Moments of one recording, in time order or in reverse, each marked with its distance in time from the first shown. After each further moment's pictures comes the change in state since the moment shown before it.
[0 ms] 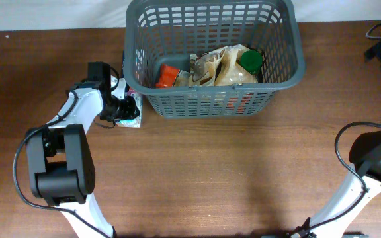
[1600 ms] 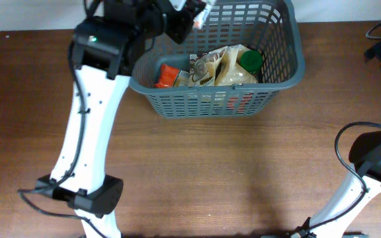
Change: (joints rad) left arm -0.415 -0.042 1.154 -0.313 0.071 0.275; right arm 0.000 0.000 0.000 0.000 0.000 0.000
